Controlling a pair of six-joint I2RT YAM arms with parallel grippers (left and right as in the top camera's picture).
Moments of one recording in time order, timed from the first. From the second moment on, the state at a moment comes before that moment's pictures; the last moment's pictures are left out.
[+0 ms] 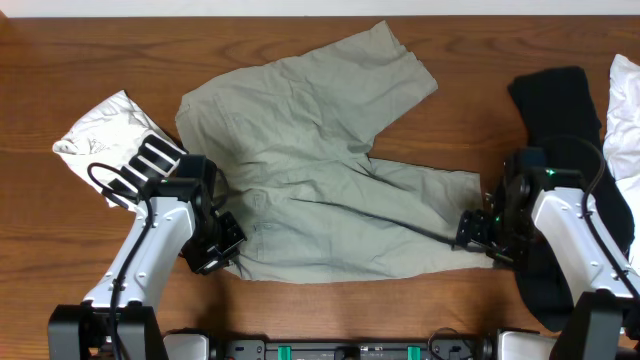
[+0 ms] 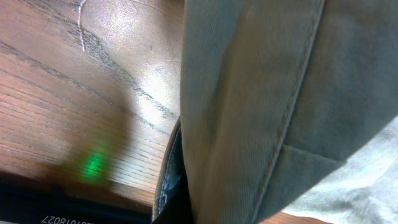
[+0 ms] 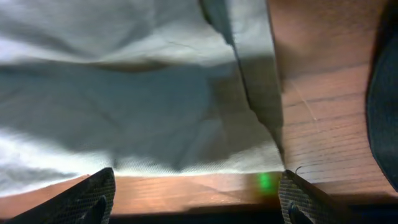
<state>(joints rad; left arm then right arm) -0.04 1.43 0.81 -1.10 0.21 -0.61 -0.07 1.46 0.85 -1.14 -0.16 0.32</state>
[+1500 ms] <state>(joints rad) -0.04 1.16 0.85 -1.35 0.24 -0.51 -0.07 1.10 0.87 -0.93 -0.09 0.32</state>
